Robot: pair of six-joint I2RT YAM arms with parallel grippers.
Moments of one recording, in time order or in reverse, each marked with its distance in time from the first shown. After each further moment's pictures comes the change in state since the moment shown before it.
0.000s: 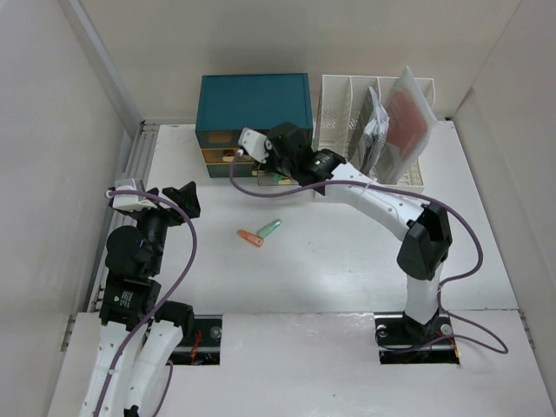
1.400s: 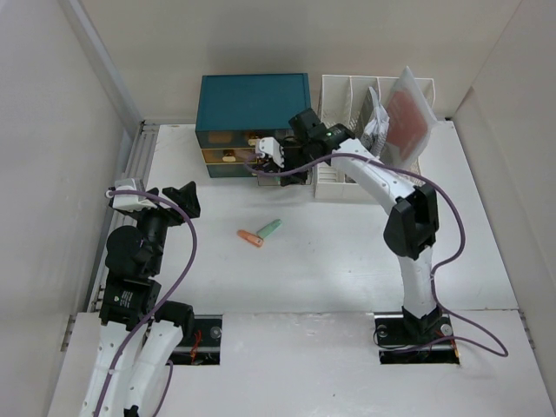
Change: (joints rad) left arm 0.000 0.000 0.000 0.000 0.000 0.000; right arm -0.232 0.178 0.226 -0.449 -0.787 -0.186
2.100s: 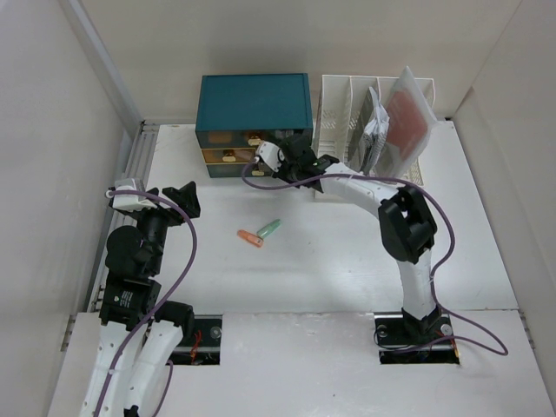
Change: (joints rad) left arm 0.000 0.000 0.000 0.000 0.000 0.000; right arm 0.066 -0.010 -0.344 0.532 0.623 0.255
